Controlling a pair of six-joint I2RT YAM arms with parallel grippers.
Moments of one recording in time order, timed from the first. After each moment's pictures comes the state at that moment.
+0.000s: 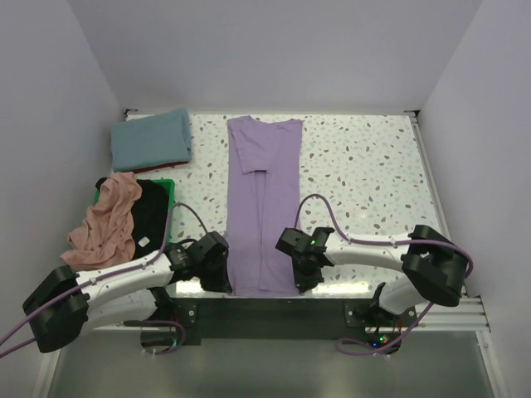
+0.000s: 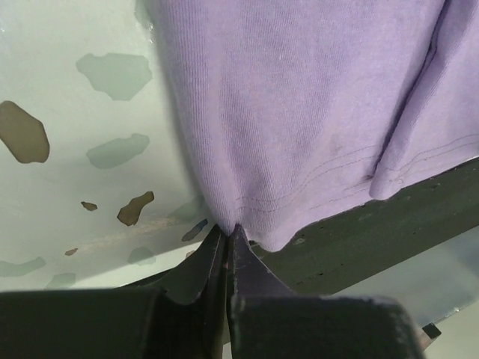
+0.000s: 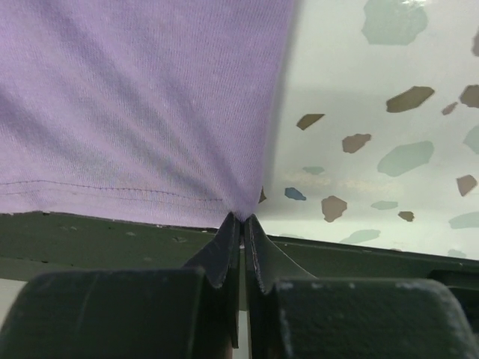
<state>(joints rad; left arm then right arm) -0.90 1.02 0.39 -0.53 0.13 -0.97 1.08 1.48 0.77 -0.74 -0.02 1.02</state>
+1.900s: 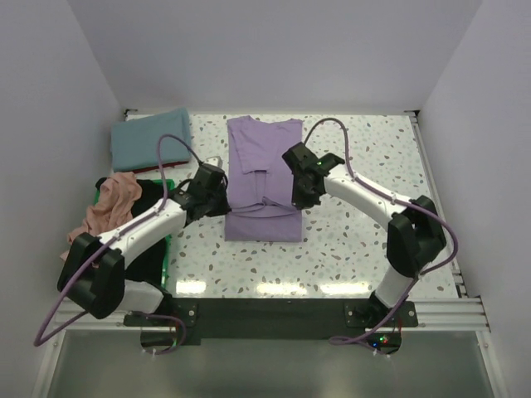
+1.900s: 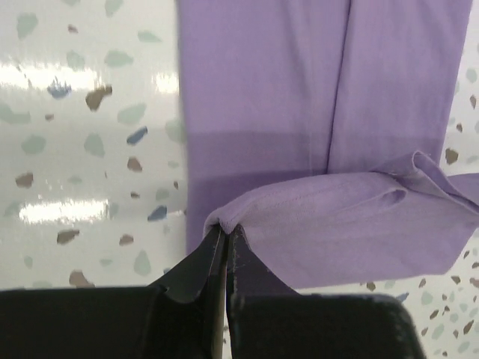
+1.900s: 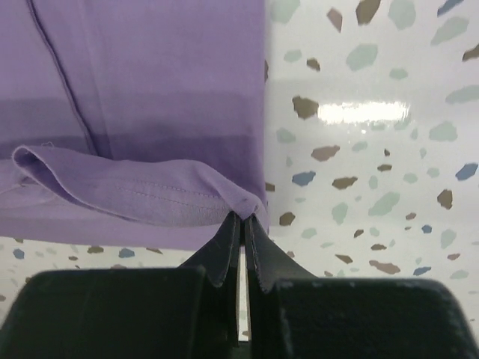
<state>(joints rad) -0.53 1.35 0.85 -0.40 -0.13 -0.62 0.65 1.70 1.36 -0.88 0.20 0.73</state>
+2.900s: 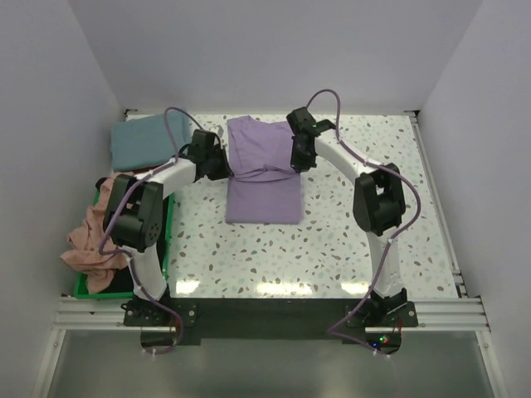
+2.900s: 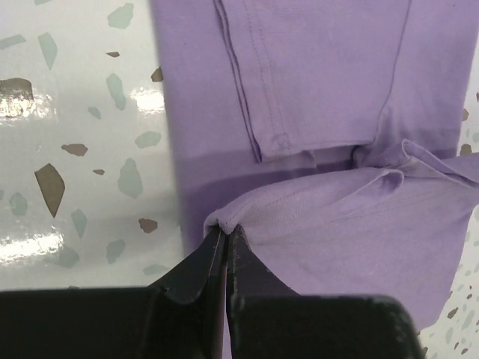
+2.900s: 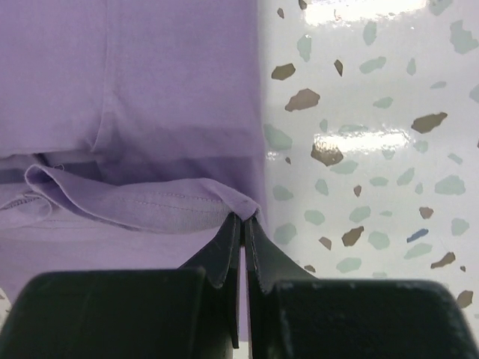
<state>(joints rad) -0.27 1.88 1.23 -0.18 0.17 -0.44 0.45 2.16 1.90 -0.88 0.18 0.57</state>
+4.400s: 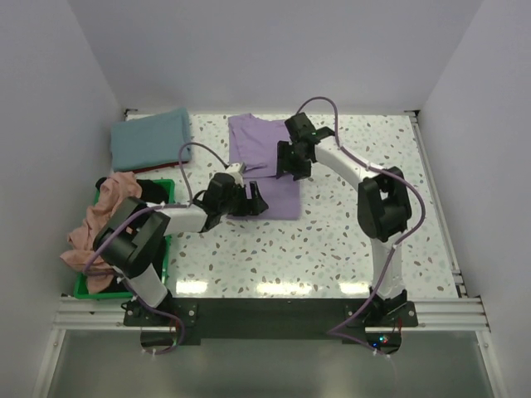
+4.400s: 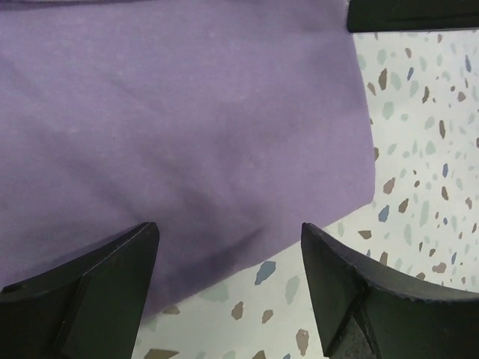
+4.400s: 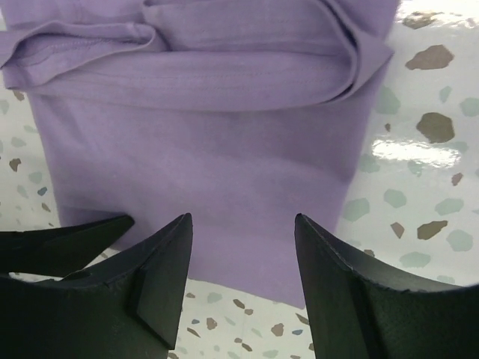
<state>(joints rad) -0.53 1.68 0.73 0.32 0.17 -0.56 0.48 2.09 1.76 -0.76 -0.05 0.51</state>
